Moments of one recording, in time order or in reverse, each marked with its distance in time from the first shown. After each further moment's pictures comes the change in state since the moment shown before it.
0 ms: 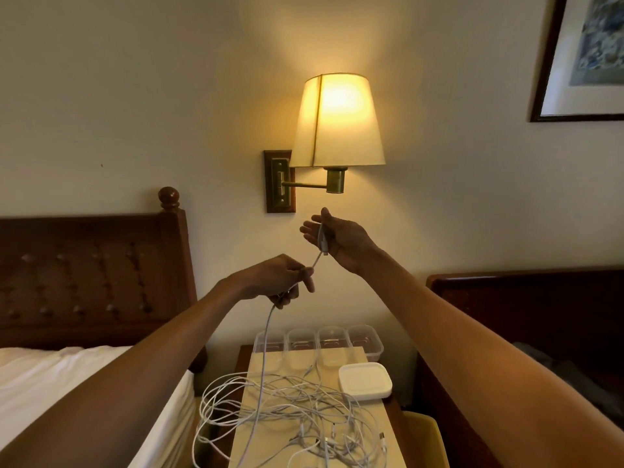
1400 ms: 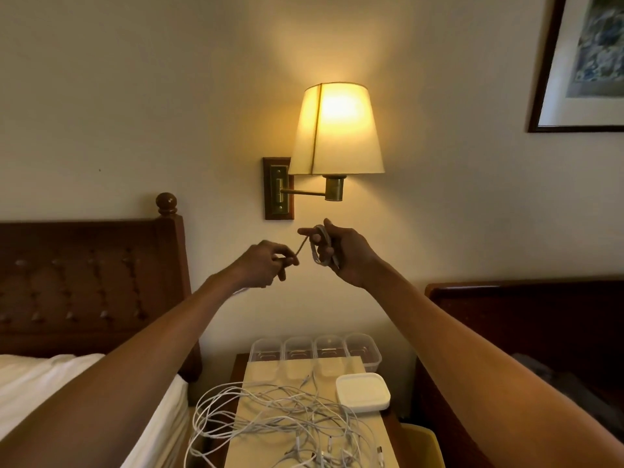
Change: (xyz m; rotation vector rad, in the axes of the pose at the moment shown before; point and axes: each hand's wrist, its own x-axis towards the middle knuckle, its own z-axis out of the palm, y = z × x) left_hand 0.018 -0.011 -0.026 0.088 0.332 0.085; right_hand -0.016 -0.008 -0.005 -0.038 -0.113 0.068
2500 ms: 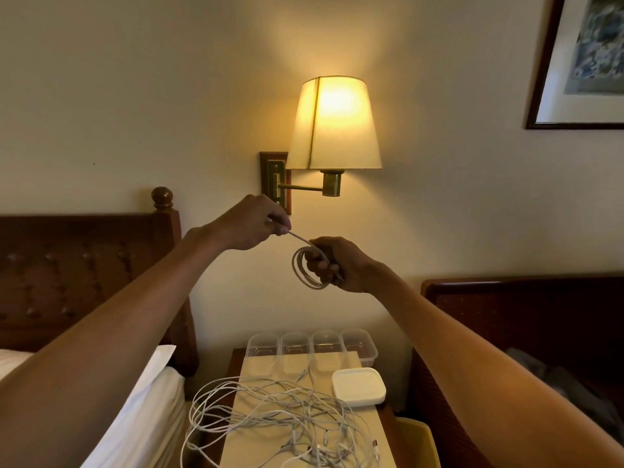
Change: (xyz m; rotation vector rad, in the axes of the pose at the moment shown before) left_hand 0.002 0.040 -0.050 0.385 0.119 0.368; right_hand -0.009 0.008 -0.004 -0.263 -0.078 0.250
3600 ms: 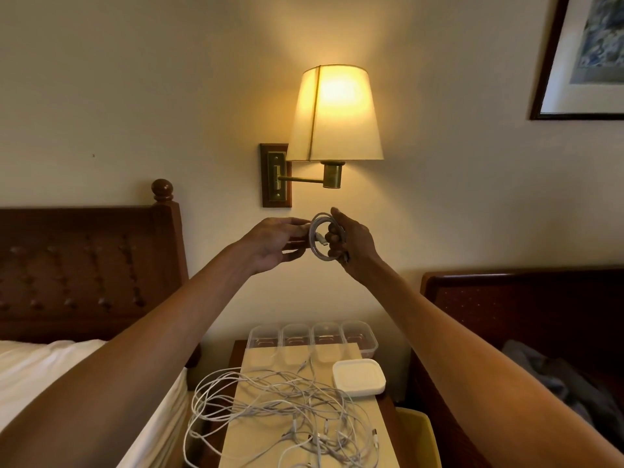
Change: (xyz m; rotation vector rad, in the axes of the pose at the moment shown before) left_hand -0.006 0.030 0.051 -1.239 -0.036 -0.581; right_hand 0.003 0.004 -0.001 0.163 0.462 -0.364
